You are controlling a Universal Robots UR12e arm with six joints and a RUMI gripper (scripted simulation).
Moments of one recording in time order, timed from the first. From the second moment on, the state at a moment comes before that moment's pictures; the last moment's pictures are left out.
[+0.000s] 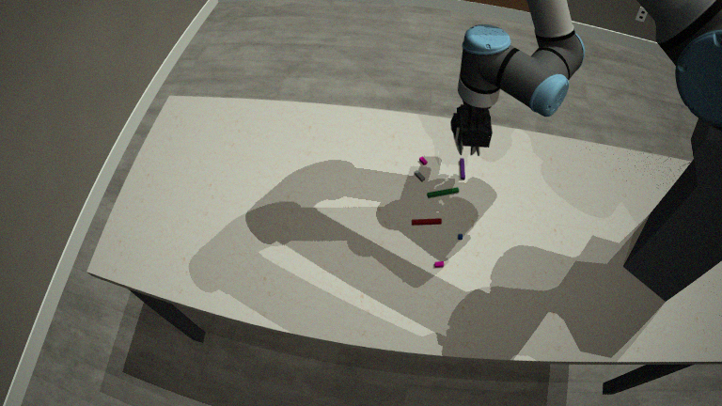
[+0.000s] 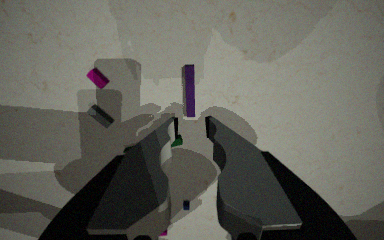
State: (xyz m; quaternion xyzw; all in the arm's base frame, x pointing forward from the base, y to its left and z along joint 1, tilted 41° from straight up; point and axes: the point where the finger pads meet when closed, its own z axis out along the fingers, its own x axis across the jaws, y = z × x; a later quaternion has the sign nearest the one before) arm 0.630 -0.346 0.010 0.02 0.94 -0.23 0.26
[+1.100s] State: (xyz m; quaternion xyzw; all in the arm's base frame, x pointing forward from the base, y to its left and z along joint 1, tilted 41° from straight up) arm 0.635 -0.350 0.003 0.02 0.94 -0.23 0.26
